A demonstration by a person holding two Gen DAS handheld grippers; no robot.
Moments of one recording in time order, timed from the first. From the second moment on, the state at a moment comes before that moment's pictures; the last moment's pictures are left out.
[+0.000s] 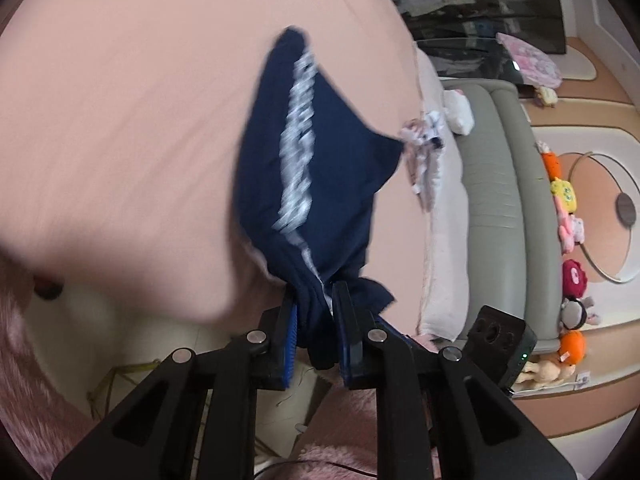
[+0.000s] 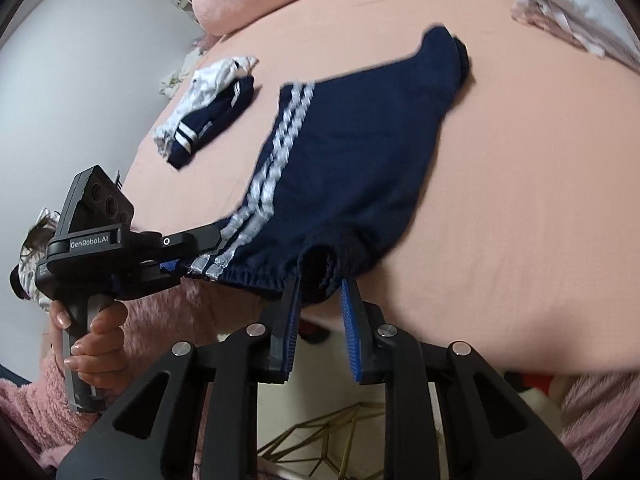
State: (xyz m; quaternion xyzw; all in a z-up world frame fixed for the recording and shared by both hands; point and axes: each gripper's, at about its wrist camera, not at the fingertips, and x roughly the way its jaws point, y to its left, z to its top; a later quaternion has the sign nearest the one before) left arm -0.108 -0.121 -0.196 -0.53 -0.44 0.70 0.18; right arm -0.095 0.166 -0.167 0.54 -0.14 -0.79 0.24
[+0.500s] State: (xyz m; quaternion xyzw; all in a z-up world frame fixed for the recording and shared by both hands) left arm -0.217 -0.142 -0.186 -0.46 -0.30 0.81 0.18; right arm -0.211 0.168 -0.146 0.49 -0.11 -0.84 0.18
